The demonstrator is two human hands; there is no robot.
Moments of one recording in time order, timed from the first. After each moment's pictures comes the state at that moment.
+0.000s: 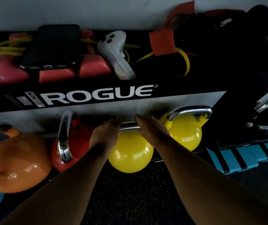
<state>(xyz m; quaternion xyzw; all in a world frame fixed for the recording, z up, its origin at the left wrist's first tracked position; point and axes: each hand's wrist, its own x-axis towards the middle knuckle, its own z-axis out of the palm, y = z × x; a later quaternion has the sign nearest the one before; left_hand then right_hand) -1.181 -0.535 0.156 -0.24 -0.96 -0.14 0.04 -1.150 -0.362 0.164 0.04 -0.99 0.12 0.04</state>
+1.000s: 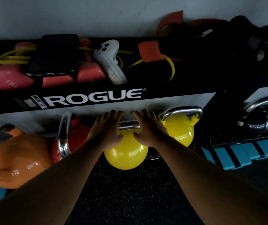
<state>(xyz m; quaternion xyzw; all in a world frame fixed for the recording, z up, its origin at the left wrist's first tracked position) -1.178 -0.529 0.177 -0.30 -0.95 -0.13 0.02 -1.128 -0.351 0.185 0.02 -0.99 0.12 0.02</state>
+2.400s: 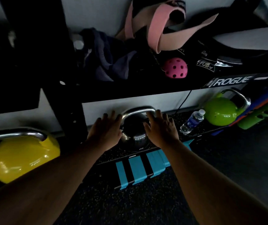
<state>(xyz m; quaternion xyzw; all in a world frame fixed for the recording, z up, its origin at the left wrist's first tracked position) -1.082 0.058 0.188 -0.38 -0.92 -0.04 0.04 -0.994 0.249 0.208 -0.14 -0.99 -0.03 0.04</state>
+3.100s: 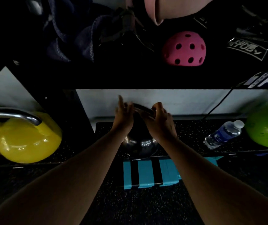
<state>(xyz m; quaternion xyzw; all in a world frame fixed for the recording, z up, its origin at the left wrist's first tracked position) -1.104 0.174 0.137 0.04 -0.78 -0.61 -0.11 -1.053 0.298 0.157 -0.14 -0.93 0.32 0.06</state>
